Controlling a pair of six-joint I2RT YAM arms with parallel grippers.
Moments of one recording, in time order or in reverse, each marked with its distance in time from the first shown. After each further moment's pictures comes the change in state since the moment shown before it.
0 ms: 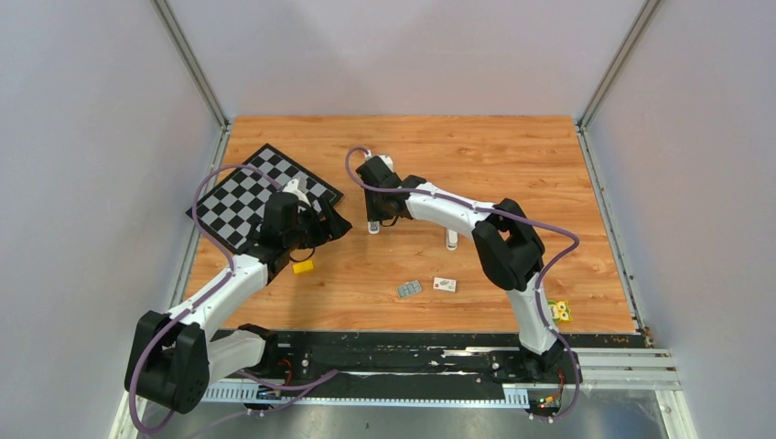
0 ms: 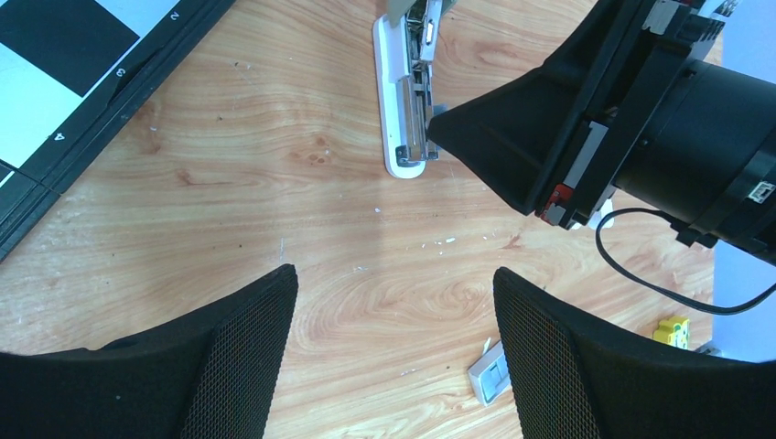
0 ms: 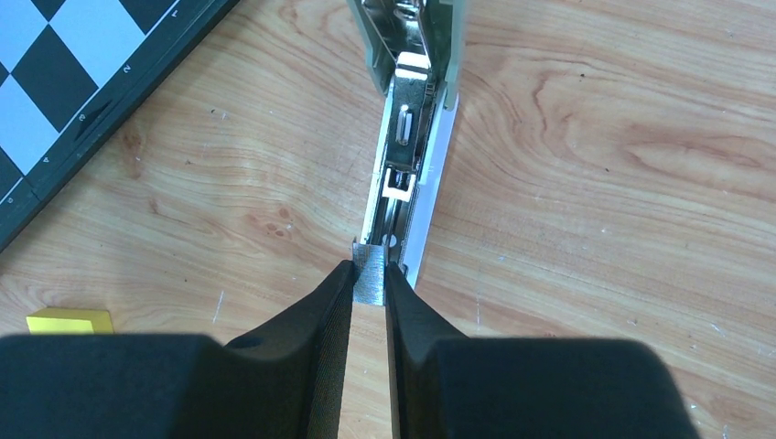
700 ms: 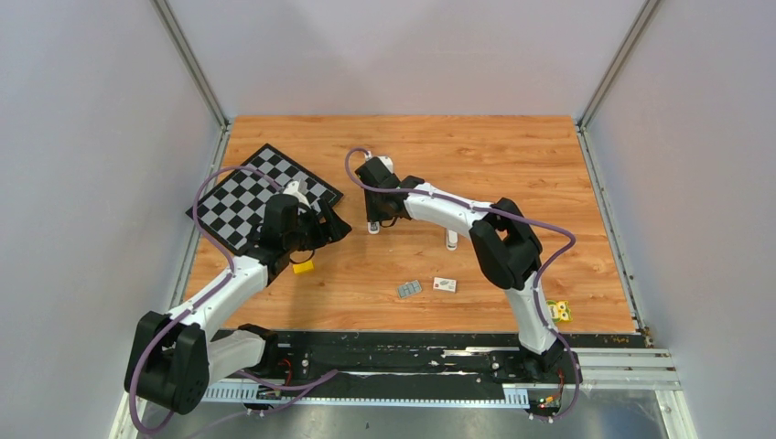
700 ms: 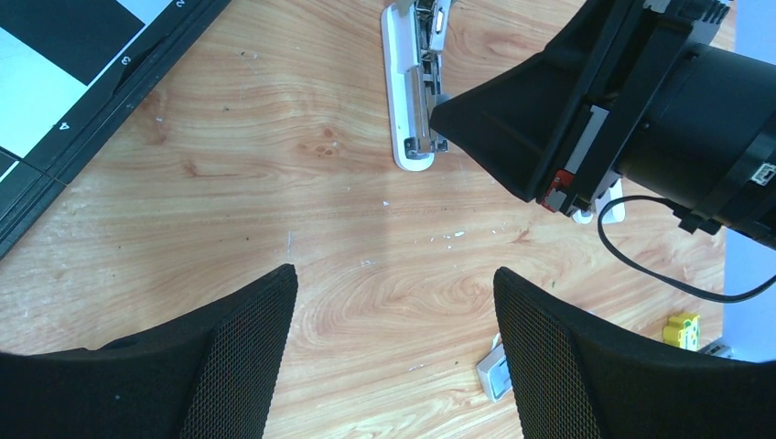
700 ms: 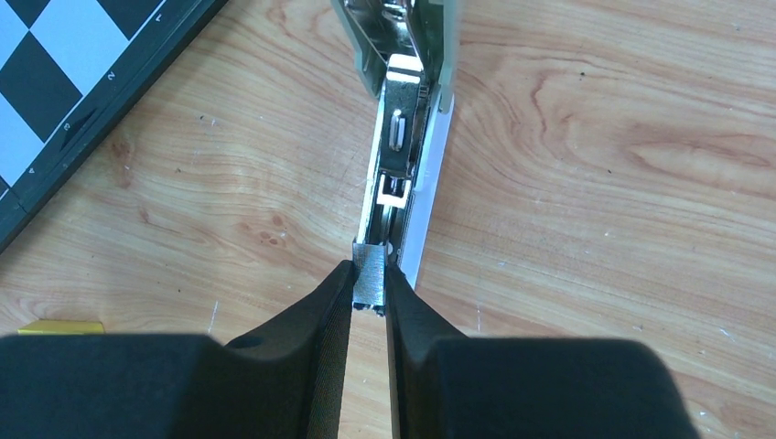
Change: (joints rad) left arm 0.000 -0.004 -0.015 0.000 0.000 0.011; right arm 0.000 0.016 0.003 0.000 0.010 0.011
